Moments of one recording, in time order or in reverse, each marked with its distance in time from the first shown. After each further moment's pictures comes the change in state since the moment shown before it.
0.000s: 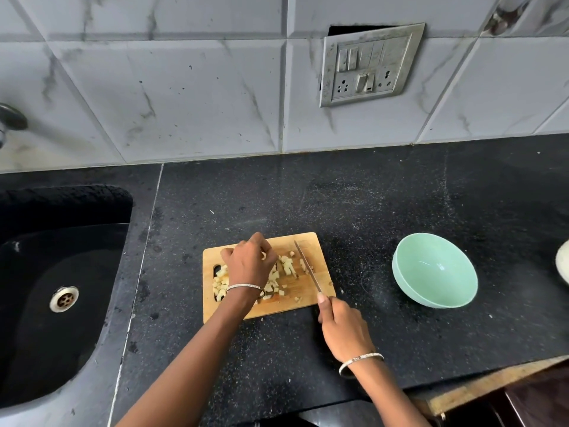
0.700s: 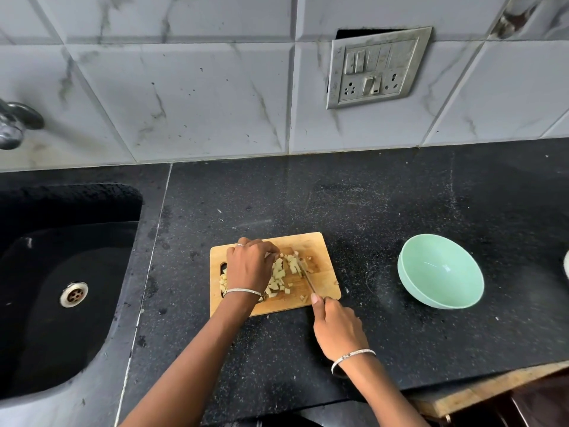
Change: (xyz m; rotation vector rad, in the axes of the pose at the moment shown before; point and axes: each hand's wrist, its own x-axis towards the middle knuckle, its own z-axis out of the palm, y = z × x) left_hand -0.008 -0.010 -0.015 0.164 0.006 0.198; right_hand -0.005 -0.018 0.011 -0.095 -0.051 0.024
